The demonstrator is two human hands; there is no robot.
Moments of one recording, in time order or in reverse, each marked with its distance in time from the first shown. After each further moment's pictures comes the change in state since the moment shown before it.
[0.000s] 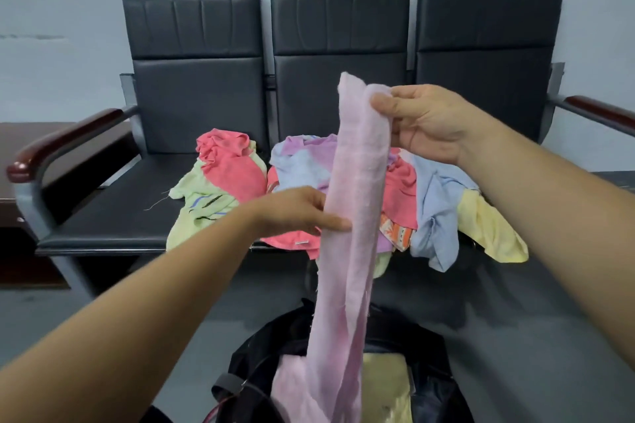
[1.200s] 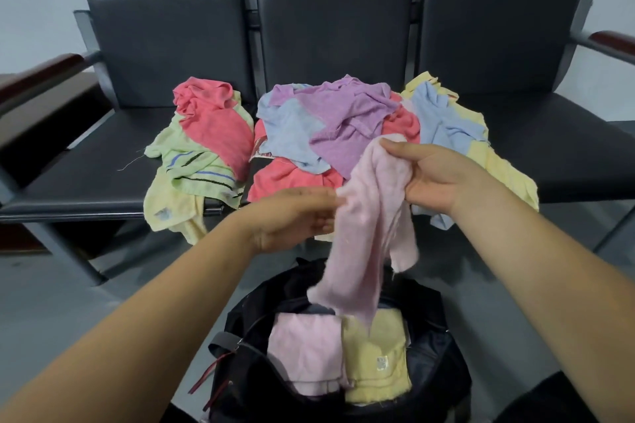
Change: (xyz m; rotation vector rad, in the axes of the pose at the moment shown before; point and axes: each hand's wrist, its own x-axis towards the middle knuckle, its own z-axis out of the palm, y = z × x) left_hand 0.022 -0.070 0.047 -0.685 -0.042 -0.036; right_hand -0.024 0.126 -0.016 0.525 0.257 0.415
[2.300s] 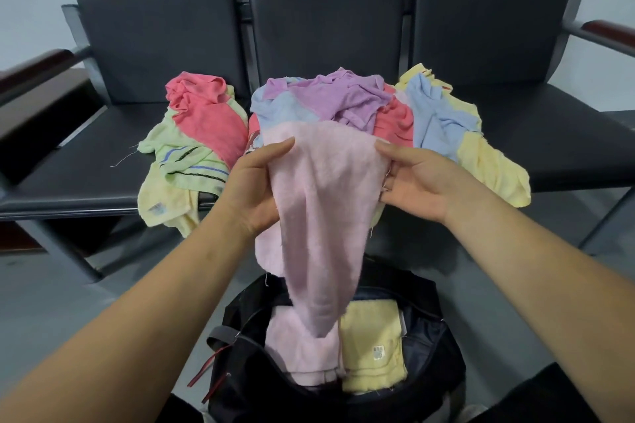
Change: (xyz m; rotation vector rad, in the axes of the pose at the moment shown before) left_hand -0.015 0.024 0.008 -0.588 0.161 0.311; right_hand -0.003 0.019 -0.016 -0.077 -0.047 -0.020
